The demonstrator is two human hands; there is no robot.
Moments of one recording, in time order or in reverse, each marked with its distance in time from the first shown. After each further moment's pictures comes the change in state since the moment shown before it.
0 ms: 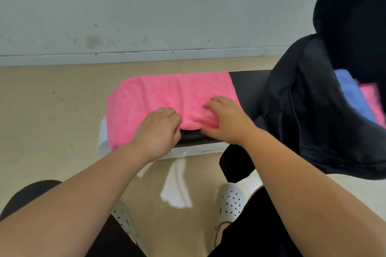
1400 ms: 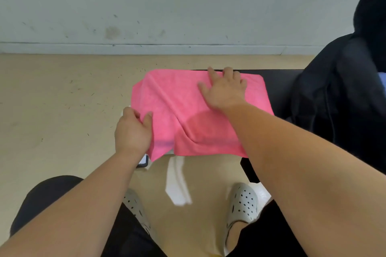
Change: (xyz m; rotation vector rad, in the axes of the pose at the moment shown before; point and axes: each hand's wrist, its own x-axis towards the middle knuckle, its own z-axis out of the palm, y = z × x) left_hand -0.065 -0.058 -0.005 -0.366 0.338 -0.983; right_hand 0.102 -0.064 0.018 -0.311 0.041 0.382
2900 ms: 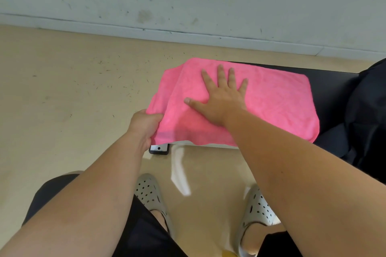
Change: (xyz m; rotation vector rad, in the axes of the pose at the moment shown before) left_hand 0.029 -0.062 -0.025 -0.669 -0.278 -0.622; right_hand -0.033 -0.093 0.039 -0.031 -0.083 -0.279
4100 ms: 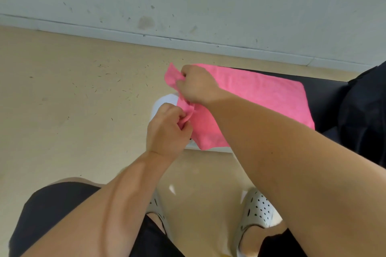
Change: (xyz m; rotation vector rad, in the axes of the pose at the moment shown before) left_hand -0.055 -0.010 0.012 0.575 0.147 0.950; right_hand 0.027 -0.079 -0.049 0.360 0.004 -0.117
